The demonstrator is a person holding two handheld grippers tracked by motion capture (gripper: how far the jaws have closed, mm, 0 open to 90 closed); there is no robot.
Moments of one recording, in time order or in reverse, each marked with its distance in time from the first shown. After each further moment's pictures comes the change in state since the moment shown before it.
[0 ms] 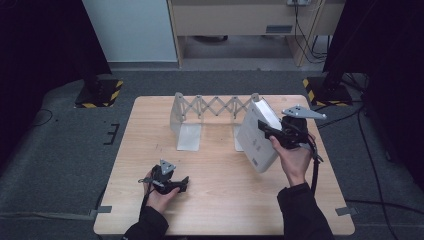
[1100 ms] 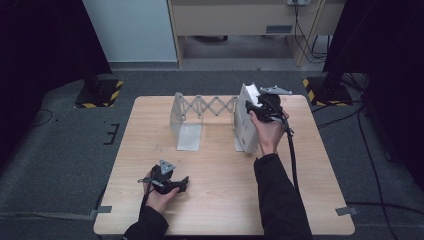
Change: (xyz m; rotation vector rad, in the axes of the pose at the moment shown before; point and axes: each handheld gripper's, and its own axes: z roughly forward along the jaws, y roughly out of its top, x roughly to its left) left arm 0.001 0.000 0.000 -0.007 -0.012 -0.008; right arm -0.011 0.017 0.113 0.045 -0.166 0.081
